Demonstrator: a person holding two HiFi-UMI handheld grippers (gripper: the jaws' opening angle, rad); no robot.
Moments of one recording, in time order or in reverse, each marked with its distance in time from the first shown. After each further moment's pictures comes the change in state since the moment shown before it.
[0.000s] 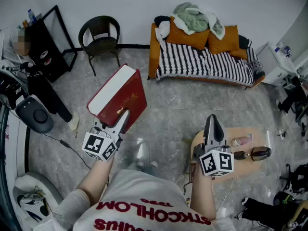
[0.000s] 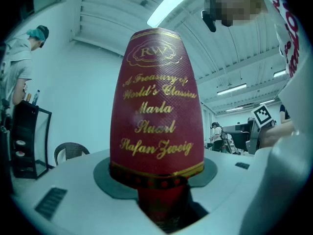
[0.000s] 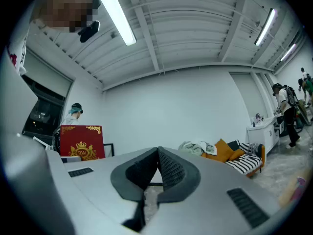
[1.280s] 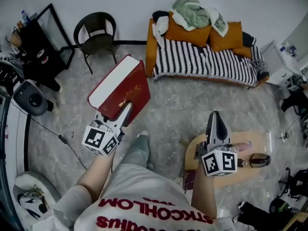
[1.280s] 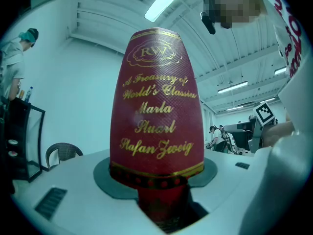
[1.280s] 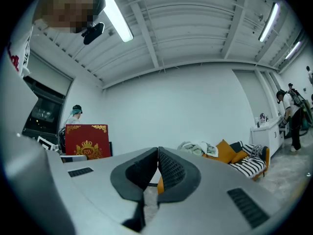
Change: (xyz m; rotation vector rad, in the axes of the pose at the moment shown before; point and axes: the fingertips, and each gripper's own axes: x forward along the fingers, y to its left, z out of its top) left arm 0.123 -0.011 -0.009 0.010 -0.003 -0.010; right arm 0.076 -0.078 0.005 -0.008 0.014 0.030
